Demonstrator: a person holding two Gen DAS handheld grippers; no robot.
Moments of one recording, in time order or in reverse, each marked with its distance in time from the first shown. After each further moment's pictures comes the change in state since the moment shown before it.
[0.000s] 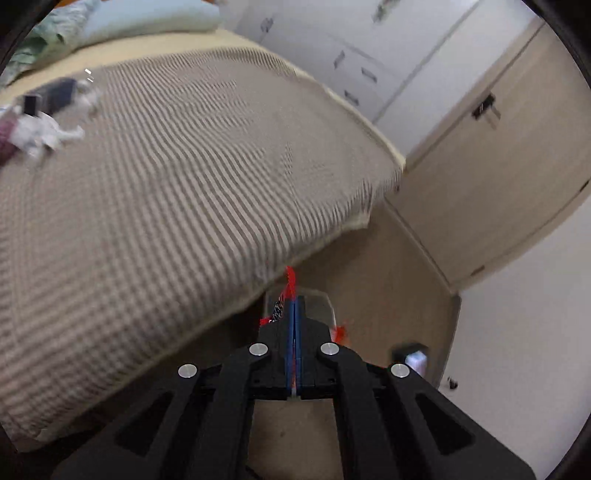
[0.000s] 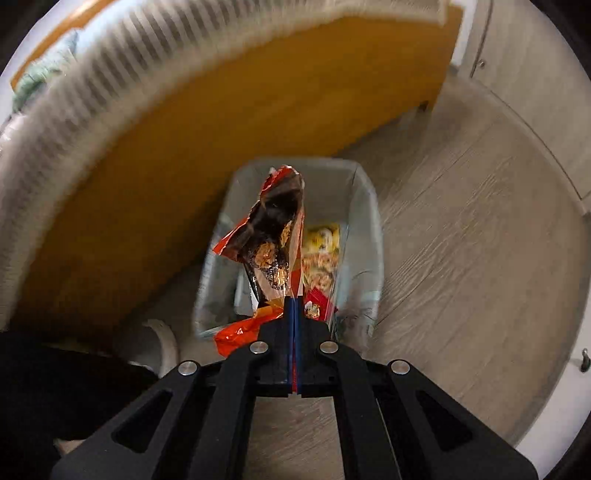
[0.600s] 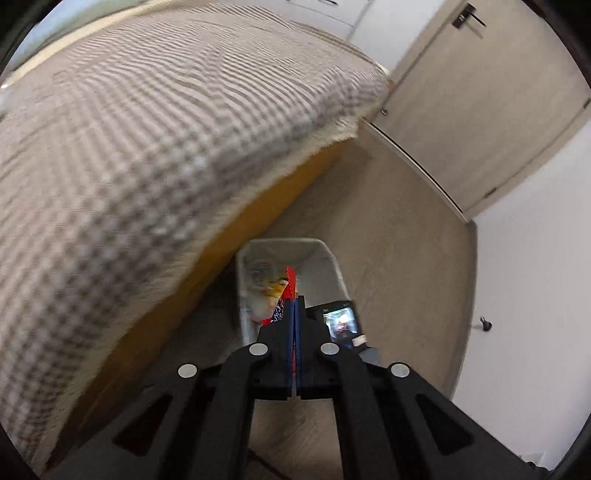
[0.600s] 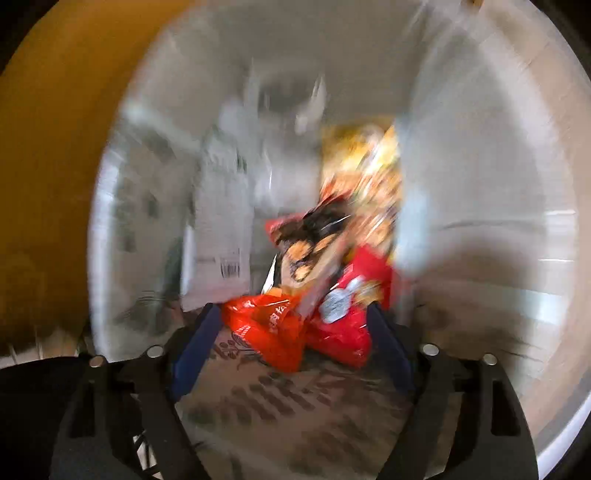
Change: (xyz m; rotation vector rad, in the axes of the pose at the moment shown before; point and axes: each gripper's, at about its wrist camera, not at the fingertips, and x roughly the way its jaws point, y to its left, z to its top) left arm 0.154 -0.058 -0.032 0.200 0.198 -0.004; right arm 0.162 0.003 -0.019 0.058 0.243 0.105
